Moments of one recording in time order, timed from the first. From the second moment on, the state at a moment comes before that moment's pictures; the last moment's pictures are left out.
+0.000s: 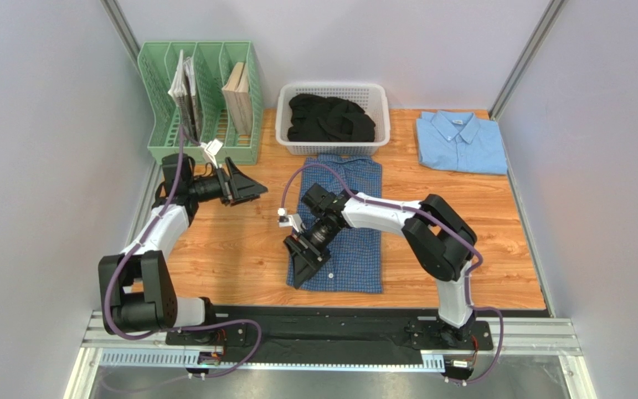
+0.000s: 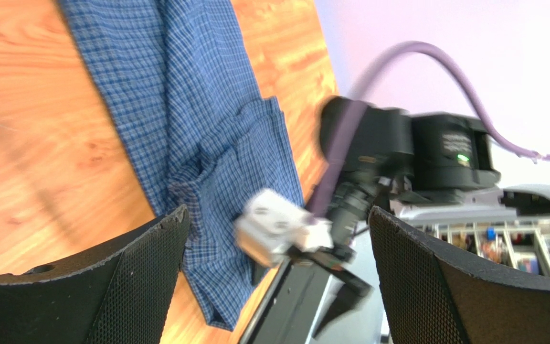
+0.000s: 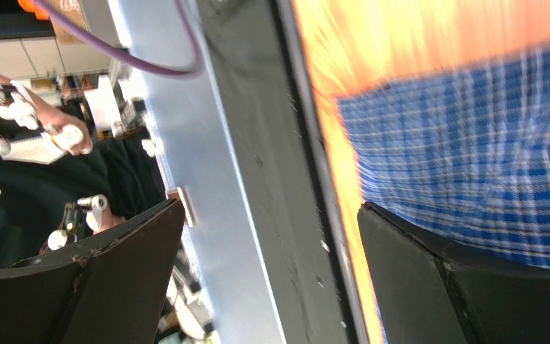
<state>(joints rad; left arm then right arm) 0.10 1.33 0.77 0.00 1.16 -0.53 0.87 1.98 1.31 -0.66 -0.99 0.06</state>
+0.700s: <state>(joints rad) 0.29 1.38 0.74 0.15 1.13 -0.67 0.92 2.17 1.34 -0.21 -1.10 0.39</state>
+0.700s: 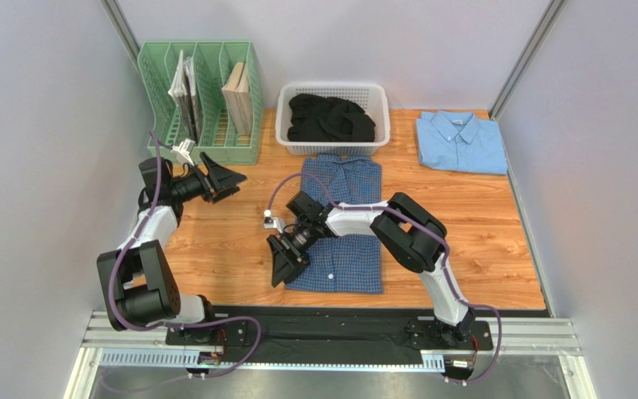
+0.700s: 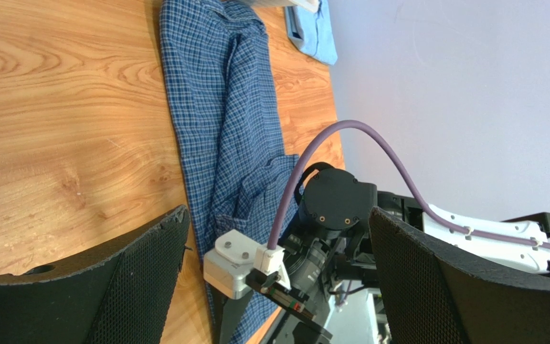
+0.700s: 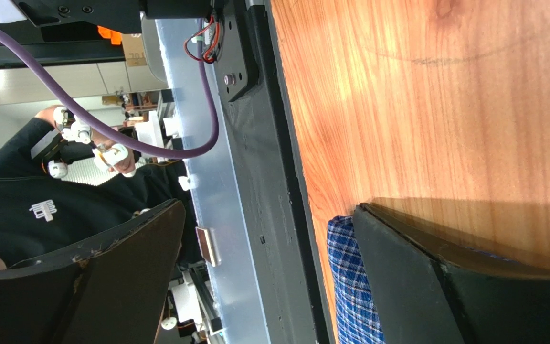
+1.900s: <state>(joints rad) 0.30 1.35 0.77 0.02 1.13 -0.53 0.71 2.14 1.48 -0.36 -1.07 0.35</state>
